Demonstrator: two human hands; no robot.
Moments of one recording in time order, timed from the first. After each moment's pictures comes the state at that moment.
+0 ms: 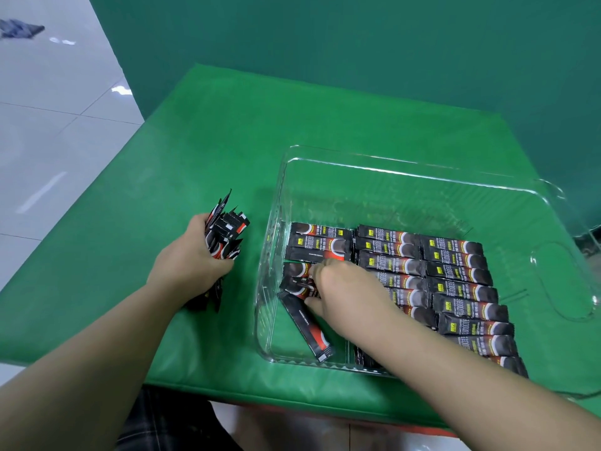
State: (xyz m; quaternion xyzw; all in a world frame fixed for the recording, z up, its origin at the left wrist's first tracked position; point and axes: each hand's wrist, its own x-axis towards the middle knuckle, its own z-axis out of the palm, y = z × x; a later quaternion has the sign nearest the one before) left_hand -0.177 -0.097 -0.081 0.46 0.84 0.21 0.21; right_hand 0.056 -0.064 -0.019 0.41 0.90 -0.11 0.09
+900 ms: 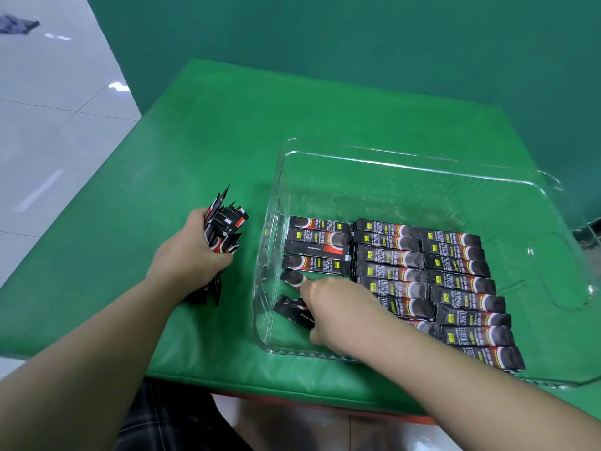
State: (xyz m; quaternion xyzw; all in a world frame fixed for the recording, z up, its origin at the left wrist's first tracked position) left_hand -0.176 -0.097 -0.082 0.46 0.84 0.20 0.20; right_hand 0.054 -0.081 -0.018 0.37 0.90 -0.15 0.19
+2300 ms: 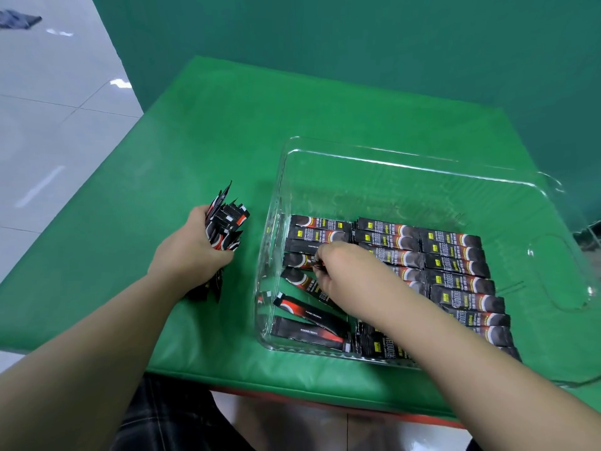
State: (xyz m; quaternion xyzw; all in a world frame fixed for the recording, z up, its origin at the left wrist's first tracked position) left_hand -0.180 -0.095 -0.087 0.46 0.84 0.20 0.21; right_hand 0.062 -0.055 -0.011 0.41 0.90 -0.15 0.06
